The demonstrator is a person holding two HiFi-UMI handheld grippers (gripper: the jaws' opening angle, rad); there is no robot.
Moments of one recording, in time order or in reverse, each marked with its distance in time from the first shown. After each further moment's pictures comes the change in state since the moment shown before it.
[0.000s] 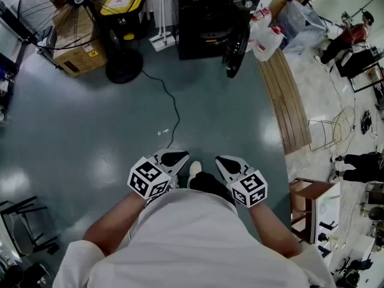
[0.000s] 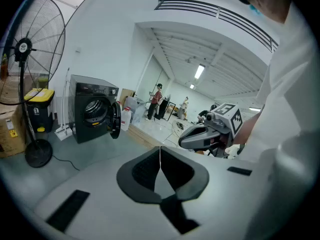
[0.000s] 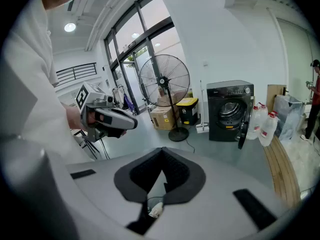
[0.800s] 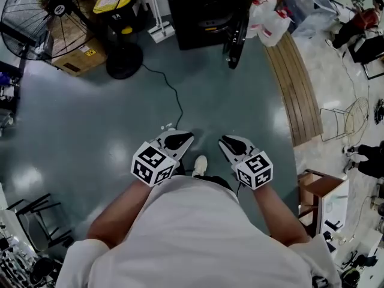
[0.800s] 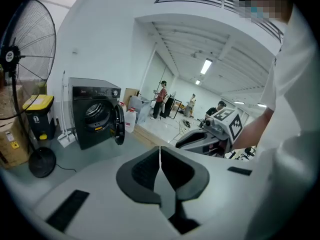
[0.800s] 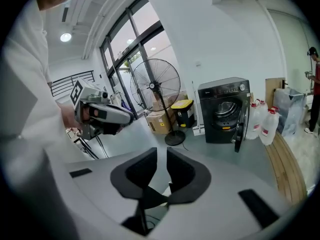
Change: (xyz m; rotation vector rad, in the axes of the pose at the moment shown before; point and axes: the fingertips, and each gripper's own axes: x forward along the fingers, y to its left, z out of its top) left arm 0.094 0.043 0.079 0.024 0.025 0.067; right arm 0.020 -0.126 0.029 0.043 -0.038 0.025
